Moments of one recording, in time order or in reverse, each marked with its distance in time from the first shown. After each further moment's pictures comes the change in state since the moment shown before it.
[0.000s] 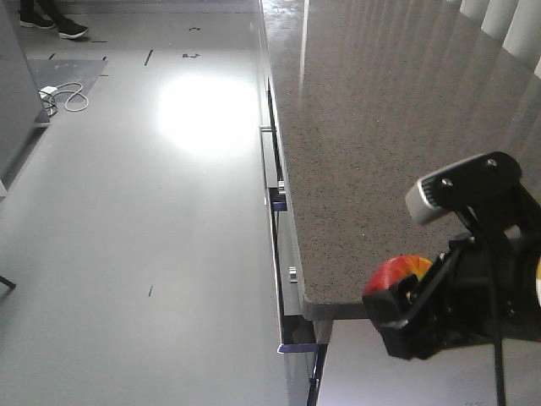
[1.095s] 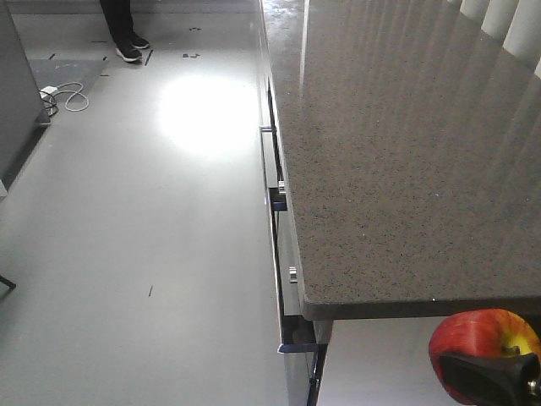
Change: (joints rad) left arm 0.000 0.000 0.000 0.000 0.000 0.000; right arm 0.006 -0.333 0.110 0.029 0.110 0.000
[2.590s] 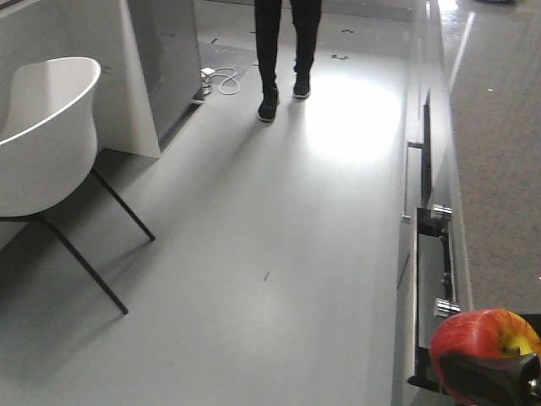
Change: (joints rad) left arm 0.000 0.000 0.000 0.000 0.000 0.000; right arm 0.000 0.000 0.000 0.000 0.003 0.000
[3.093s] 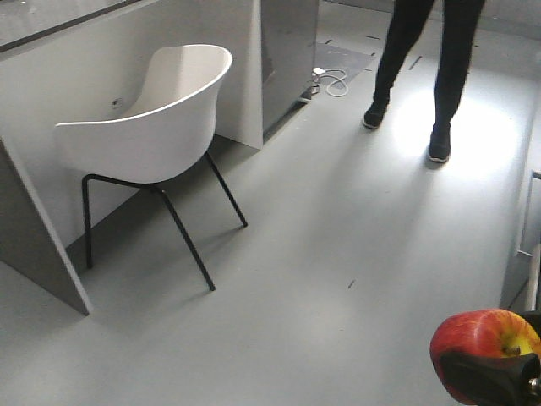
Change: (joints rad) left arm 0.000 0.000 0.000 0.000 0.000 0.000; right arm 0.000 0.000 0.000 0.000 0.000 0.000
